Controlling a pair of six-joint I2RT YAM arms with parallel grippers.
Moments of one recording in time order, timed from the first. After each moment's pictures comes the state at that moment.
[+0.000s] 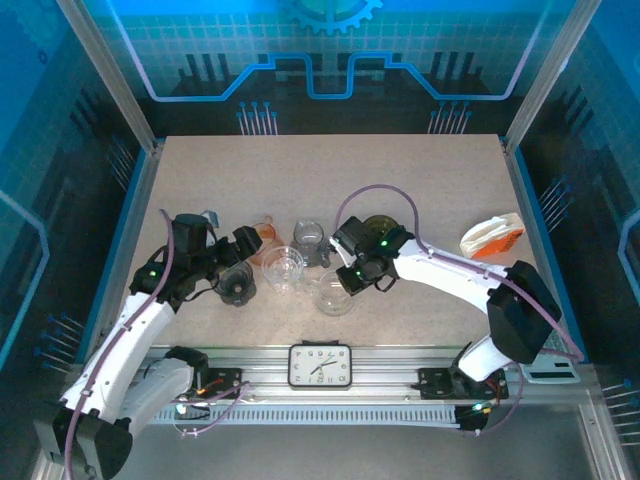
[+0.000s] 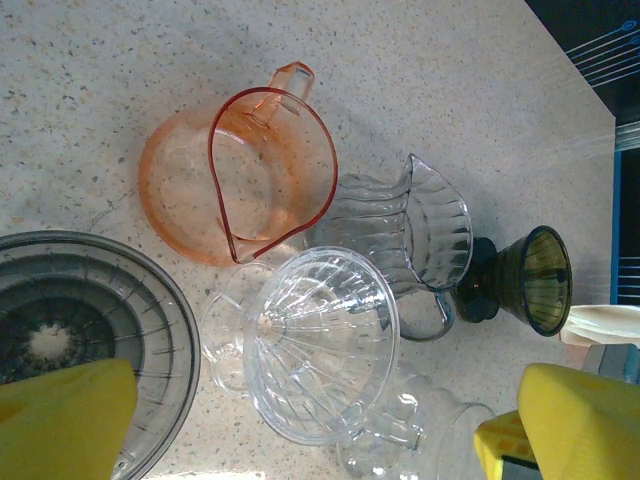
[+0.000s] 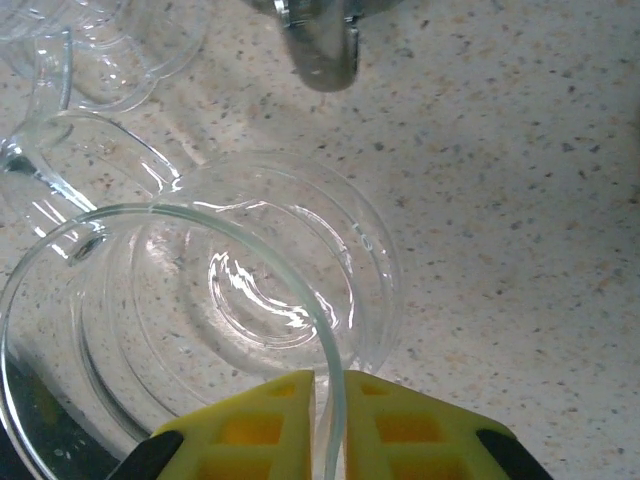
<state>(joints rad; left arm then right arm) -0.21 0.87 0.78 -0.66 0.20 -0.80 0.81 1.55 1.09 -0.77 -0.05 0.27</state>
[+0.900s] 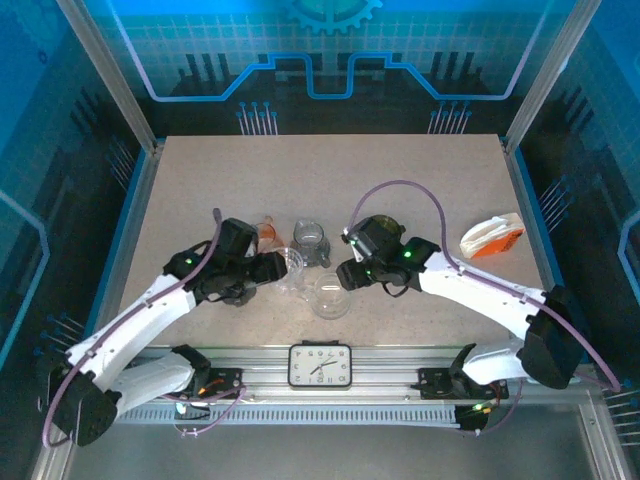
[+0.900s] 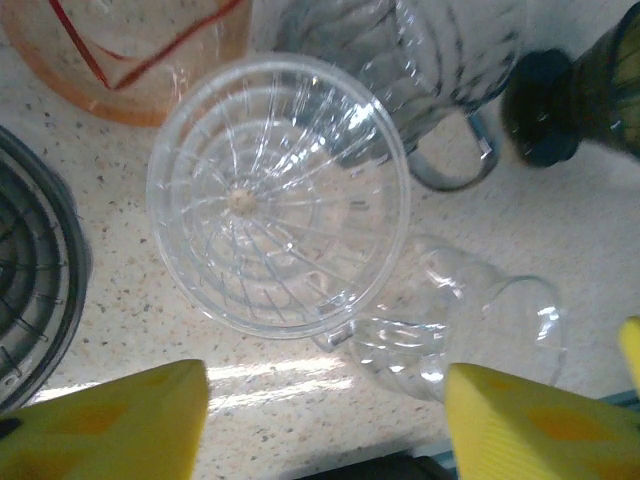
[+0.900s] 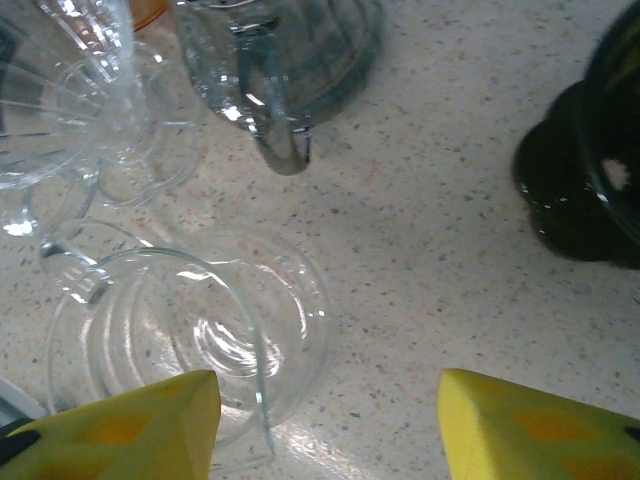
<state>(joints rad) -0.53 1.06 0.84 -0.76 0.10 -0.80 0.82 1.34 1.00 -0.69 0.08 0.37</state>
